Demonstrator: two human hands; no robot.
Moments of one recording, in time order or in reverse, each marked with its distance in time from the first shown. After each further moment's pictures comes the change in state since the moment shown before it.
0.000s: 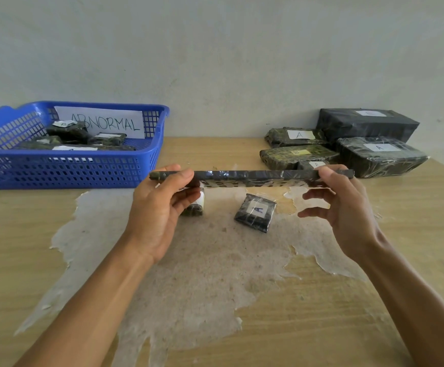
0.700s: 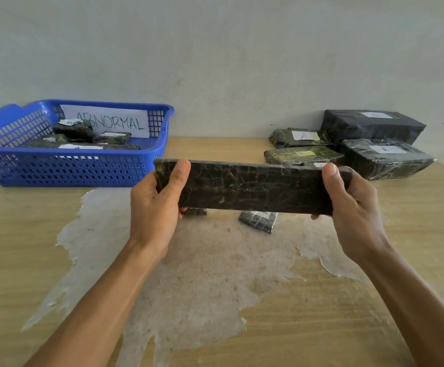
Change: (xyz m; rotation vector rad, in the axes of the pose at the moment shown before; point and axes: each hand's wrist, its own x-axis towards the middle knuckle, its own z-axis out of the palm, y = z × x) left_hand -0.002 -0.004 -0.007 0.429 0.161 0.249; right_hand -0.009 -0.005 0.013 -0.224 0.064 -0.169
